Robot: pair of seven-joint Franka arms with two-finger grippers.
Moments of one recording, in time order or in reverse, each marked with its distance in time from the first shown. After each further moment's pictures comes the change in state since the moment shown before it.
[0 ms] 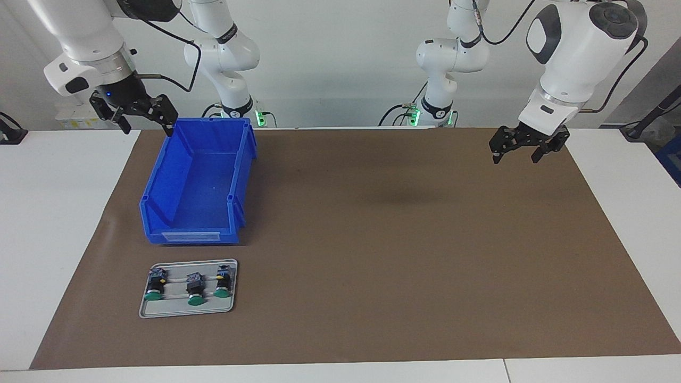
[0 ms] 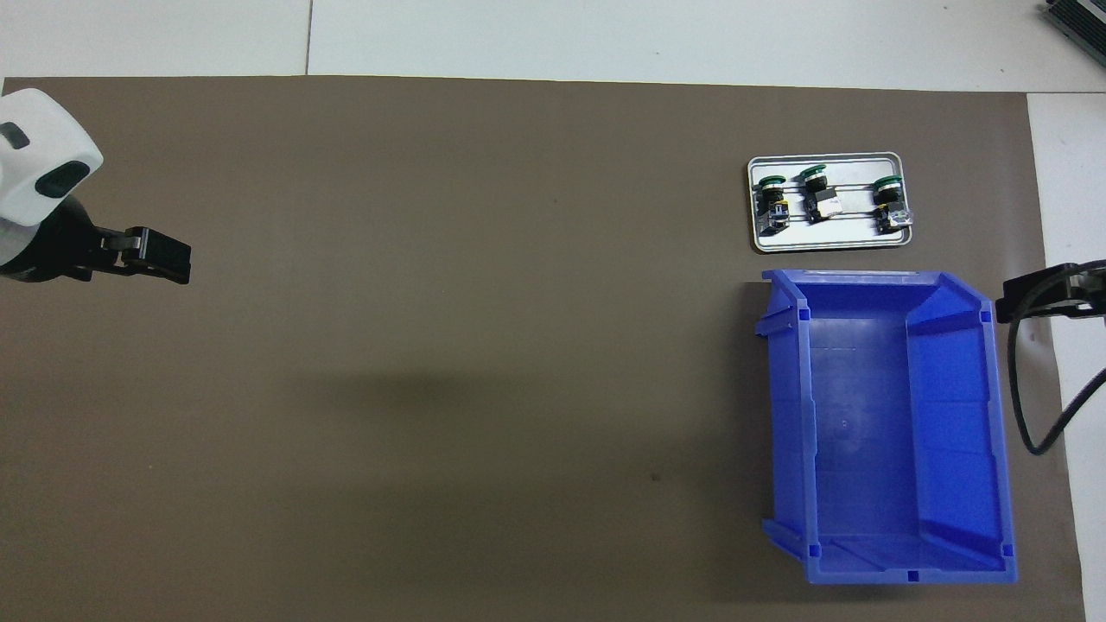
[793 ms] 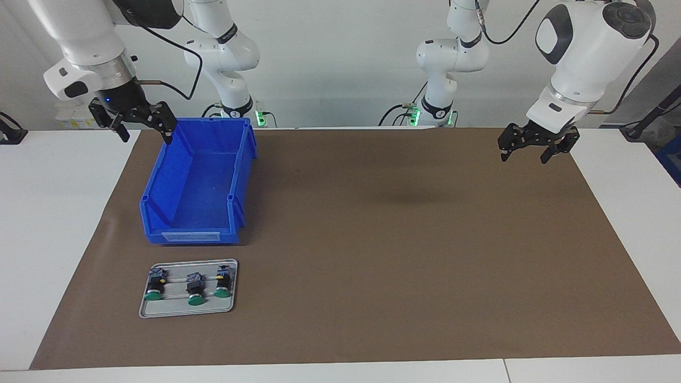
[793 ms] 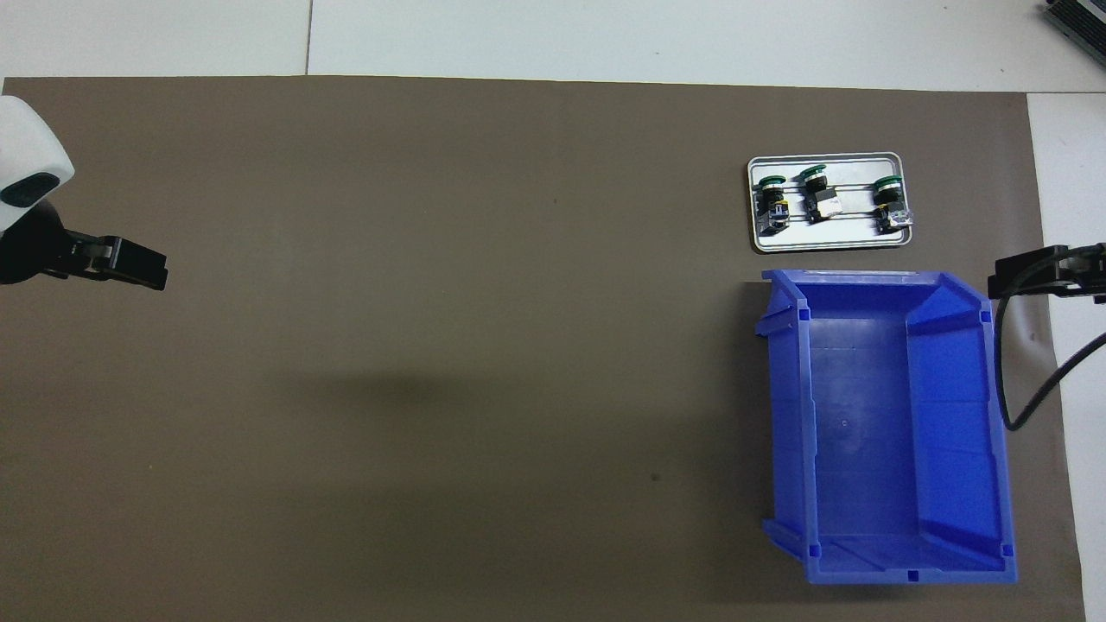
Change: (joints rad) left arm 0.024 -0.007 0.013 -0.002 0.001 -0.003 0.127; right arm -0.004 0.005 0.000 -0.049 0.000 0.151 0.000
